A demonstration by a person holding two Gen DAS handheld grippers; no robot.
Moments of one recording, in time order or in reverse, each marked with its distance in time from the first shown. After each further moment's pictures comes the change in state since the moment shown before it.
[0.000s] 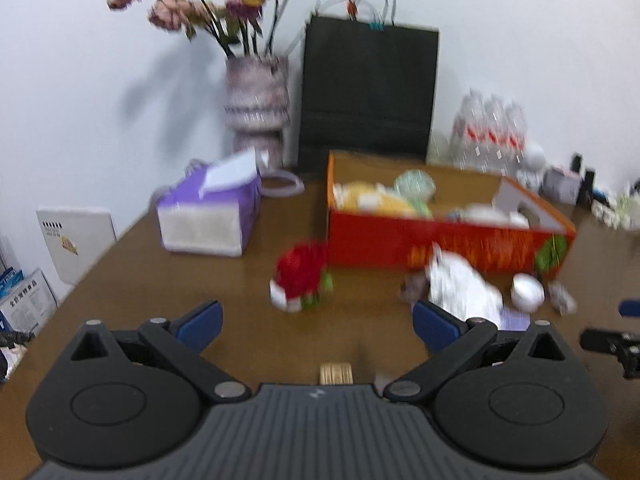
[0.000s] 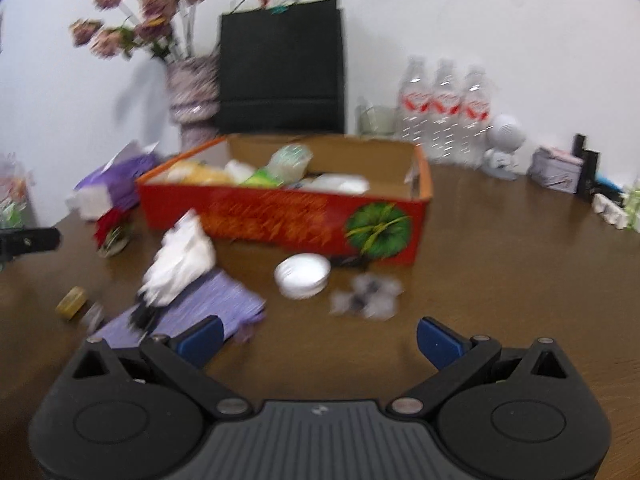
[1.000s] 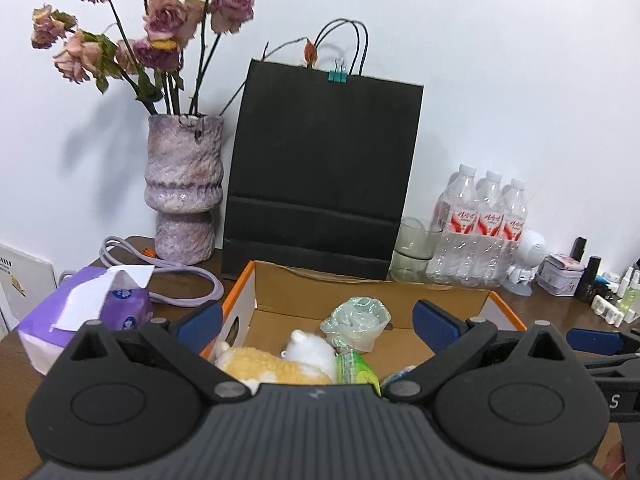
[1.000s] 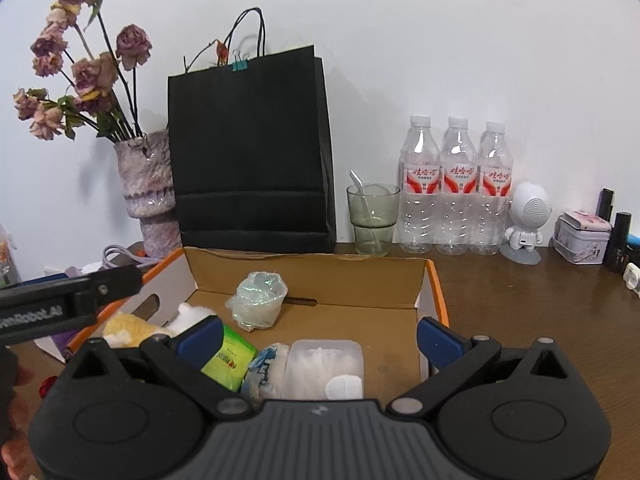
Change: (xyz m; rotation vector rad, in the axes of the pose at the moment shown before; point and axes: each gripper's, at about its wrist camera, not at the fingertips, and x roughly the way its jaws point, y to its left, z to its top) left arm 0.103 -0.079 0.120 -0.085 -0.191 -0.041; right arm 0.091 -0.031 0.141 0.070 -0.141 -0.021
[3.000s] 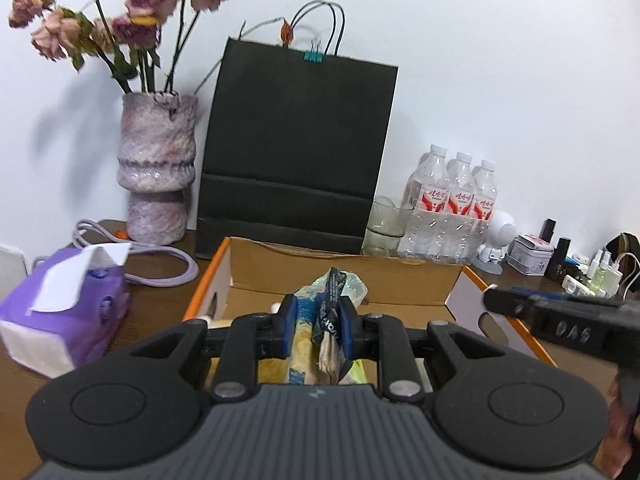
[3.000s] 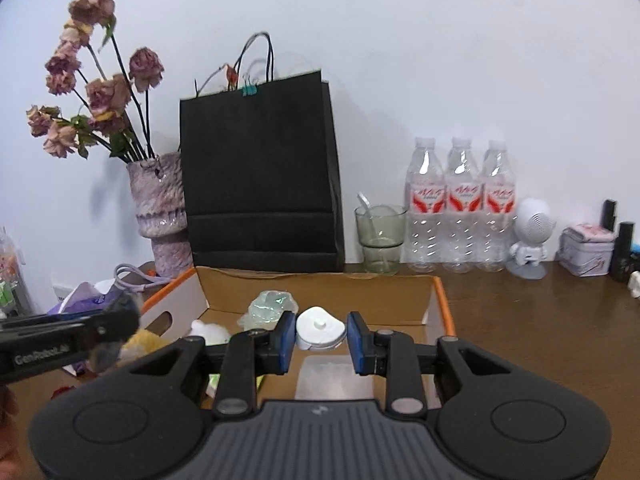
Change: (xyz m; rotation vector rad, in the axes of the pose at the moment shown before) left arm 0.019 0.006 -0.005 -0.004 0.057 -0.099; right arm 0.002 0.003 0.000 0.005 -0.062 0.031
